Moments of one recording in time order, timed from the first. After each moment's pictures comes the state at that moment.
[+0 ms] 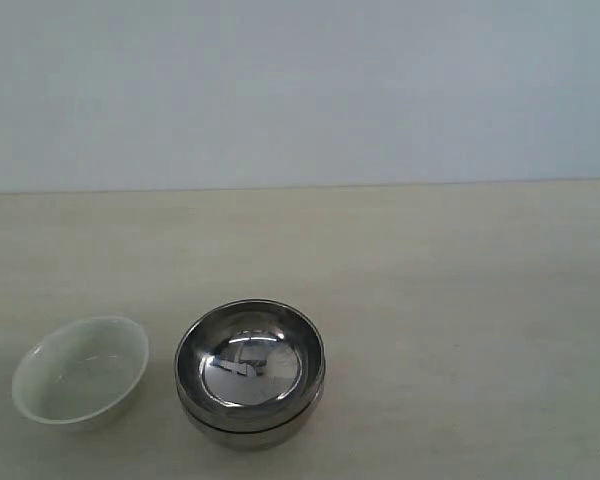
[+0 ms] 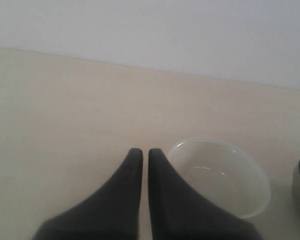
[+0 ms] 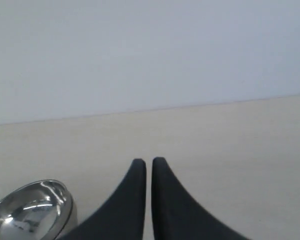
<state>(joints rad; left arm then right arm) 0.06 0.00 0.00 -0.12 0.31 -0.01 0.38 0.37 -0.13 0.37 -0.08 -0.12</state>
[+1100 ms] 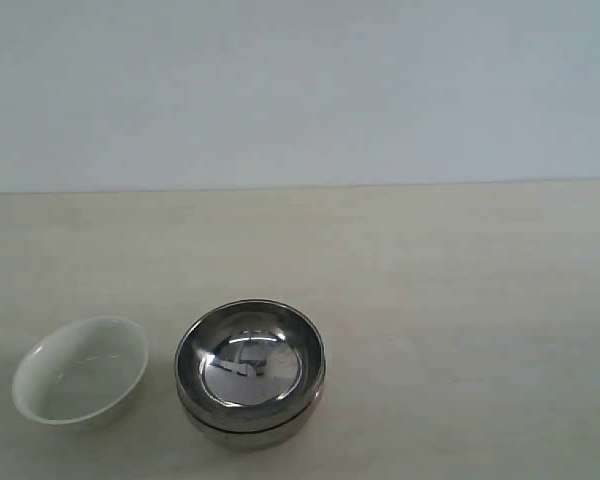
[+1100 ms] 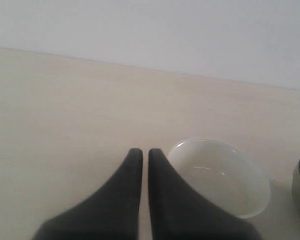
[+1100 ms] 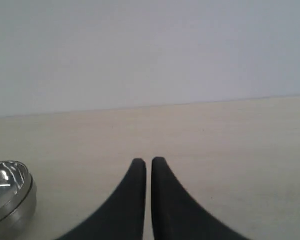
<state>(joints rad) 0.06 0.00 0.00 -0.12 0.31 -0.01 0.20 0.01 0.00 0.37 0.15 -0.21</state>
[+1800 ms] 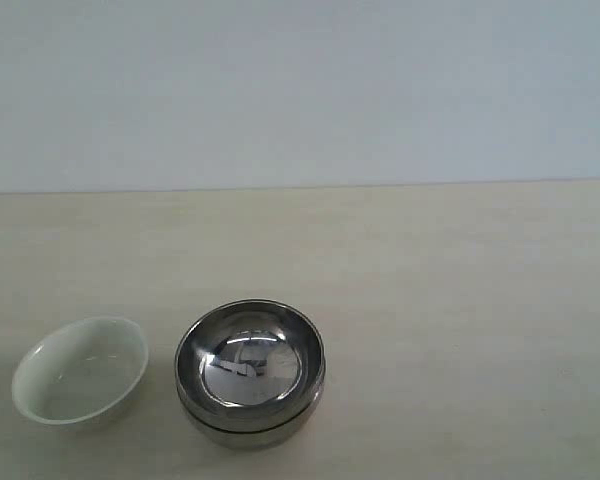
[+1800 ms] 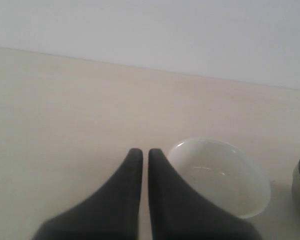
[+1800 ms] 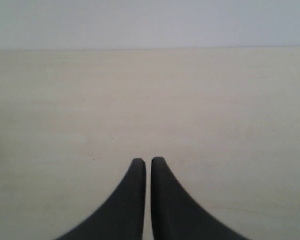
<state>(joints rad) 0.06 0.00 0.00 -0.12 0.31 -0.01 0.20 0.01 0.00 -0.07 0.34 0.13</state>
